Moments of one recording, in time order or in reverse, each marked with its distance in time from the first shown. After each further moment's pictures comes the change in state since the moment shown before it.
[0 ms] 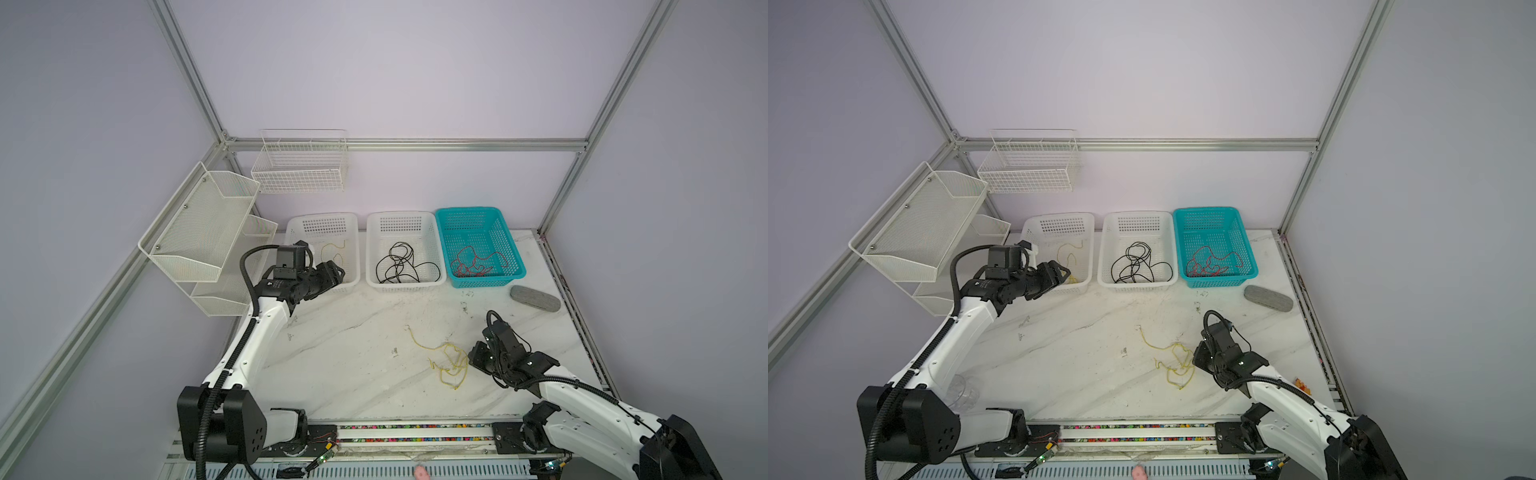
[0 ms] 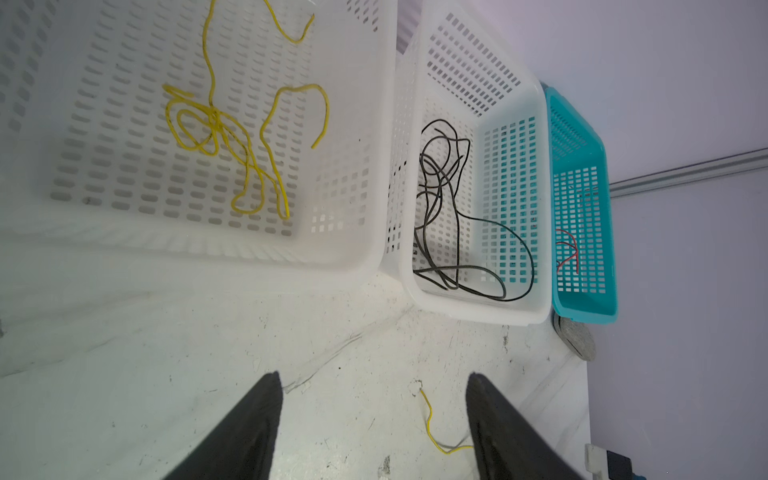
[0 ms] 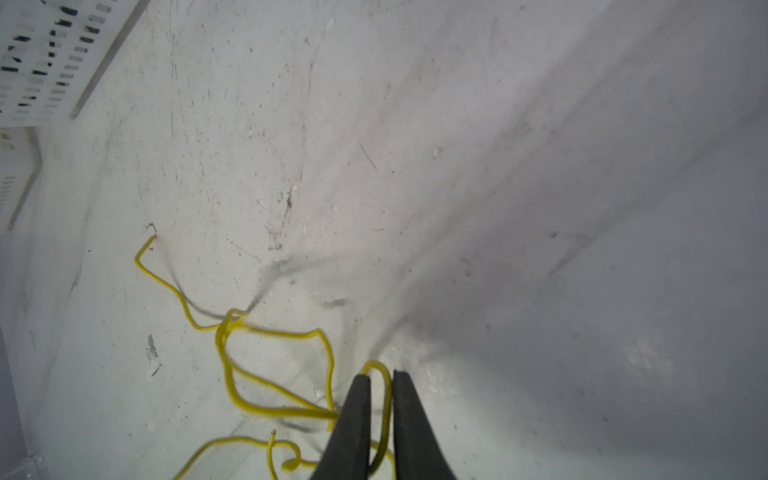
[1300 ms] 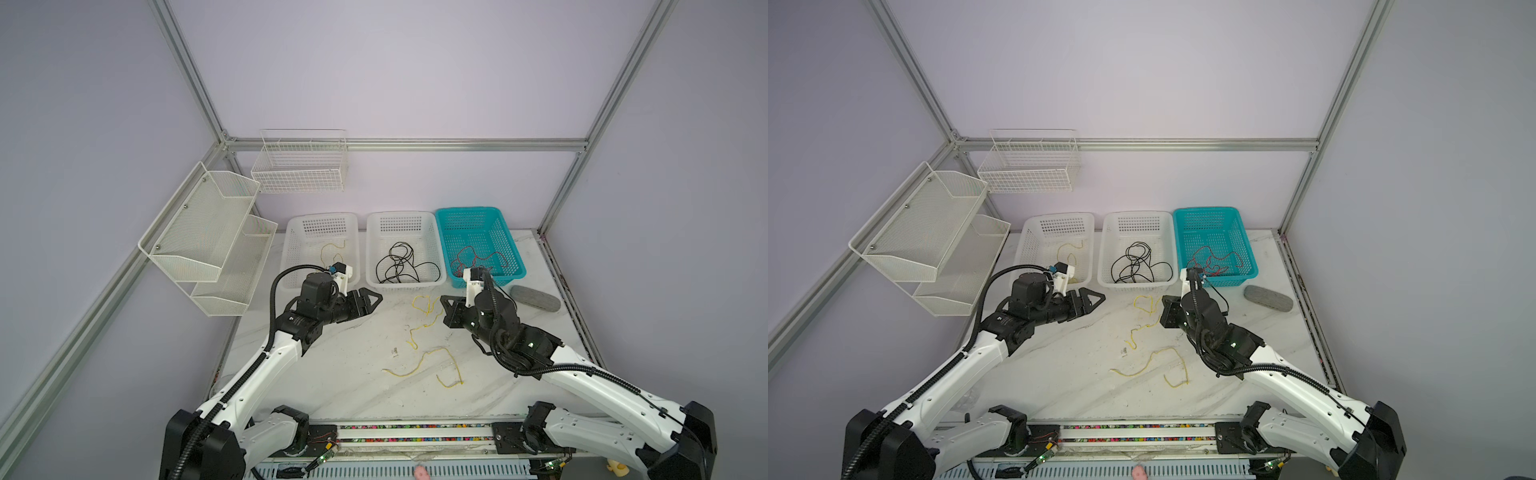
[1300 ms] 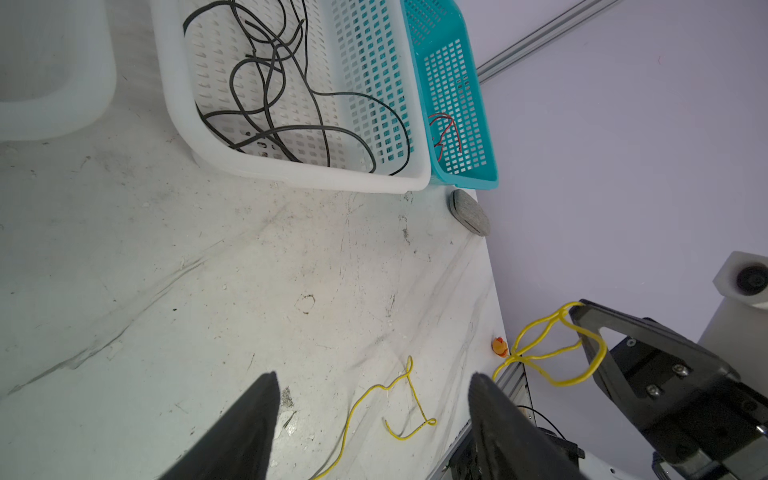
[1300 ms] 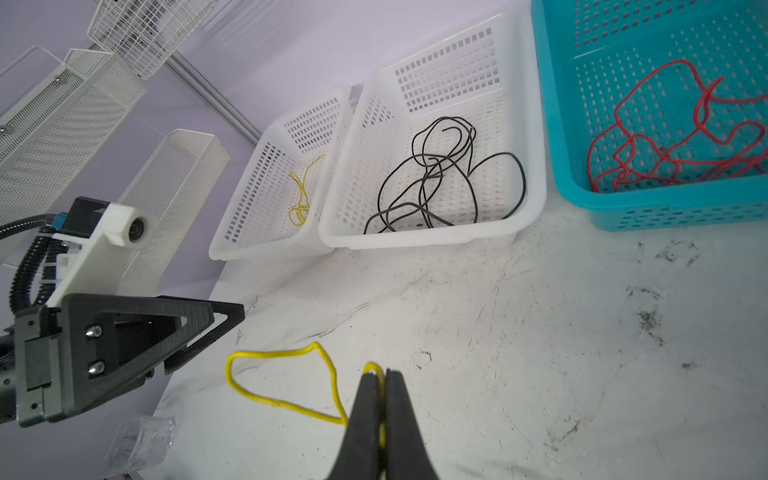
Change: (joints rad) left arm -0.254 -0.198 -0.289 0.294 0.169 -0.098; right arm 0.239 0.091 0.480 0.149 0.229 -0.310
